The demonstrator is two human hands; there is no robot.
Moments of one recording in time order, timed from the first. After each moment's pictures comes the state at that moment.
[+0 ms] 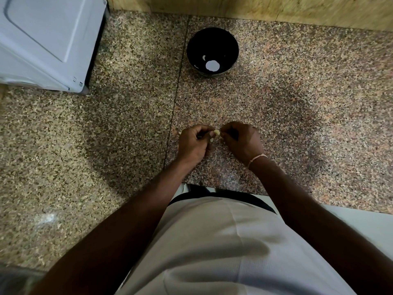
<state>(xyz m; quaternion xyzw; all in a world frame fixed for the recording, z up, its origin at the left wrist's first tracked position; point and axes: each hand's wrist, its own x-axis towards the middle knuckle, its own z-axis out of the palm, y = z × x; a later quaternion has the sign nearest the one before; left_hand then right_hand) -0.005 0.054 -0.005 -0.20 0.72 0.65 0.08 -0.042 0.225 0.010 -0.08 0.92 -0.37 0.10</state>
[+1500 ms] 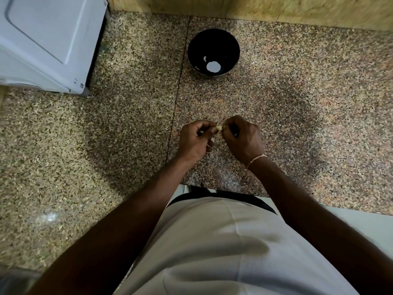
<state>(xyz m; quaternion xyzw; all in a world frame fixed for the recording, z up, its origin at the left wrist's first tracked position) -0.014 0.050 0.012 -0.18 0.73 0.66 0.08 -0.043 0.214 0.021 -0.08 0.92 -0.39 0.02</state>
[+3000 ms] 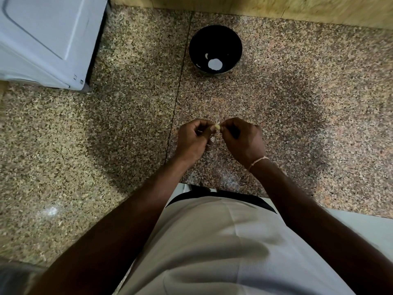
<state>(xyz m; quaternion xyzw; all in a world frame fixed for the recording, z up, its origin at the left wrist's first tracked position) -0.015 0.047 0.001 -0.20 0.72 0.66 0.07 -0.043 0.216 0.026 -0.08 0.91 -0.41 0.04</state>
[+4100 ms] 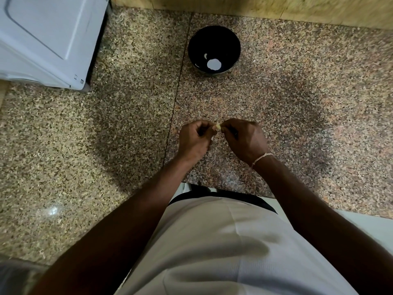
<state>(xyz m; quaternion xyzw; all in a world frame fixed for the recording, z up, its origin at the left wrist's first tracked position) -0.011 0.058 0.007 -0.19 0.76 0.62 0.04 -0.051 0.231 0.024 -0.20 0.92 -0.32 0.03</state>
